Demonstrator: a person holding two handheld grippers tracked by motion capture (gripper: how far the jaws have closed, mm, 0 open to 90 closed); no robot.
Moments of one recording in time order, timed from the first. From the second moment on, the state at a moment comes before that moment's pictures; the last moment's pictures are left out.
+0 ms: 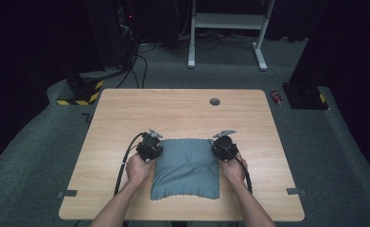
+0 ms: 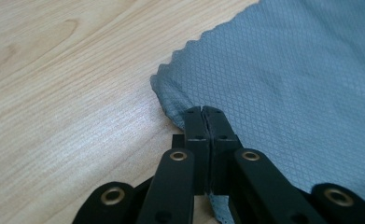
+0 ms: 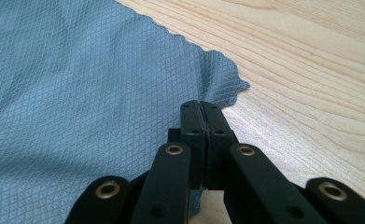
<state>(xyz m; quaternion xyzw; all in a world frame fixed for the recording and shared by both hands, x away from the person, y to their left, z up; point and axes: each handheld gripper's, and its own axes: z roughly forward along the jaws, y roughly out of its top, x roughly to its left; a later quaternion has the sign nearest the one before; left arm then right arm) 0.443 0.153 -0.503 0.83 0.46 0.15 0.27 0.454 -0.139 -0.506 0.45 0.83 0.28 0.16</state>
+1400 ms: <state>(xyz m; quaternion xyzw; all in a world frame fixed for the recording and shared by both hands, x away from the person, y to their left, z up) 0.365 0.170 -0.515 0.82 0.45 0.17 0.32 0.380 -0.146 -0.515 0.40 0.84 0.33 0.17</state>
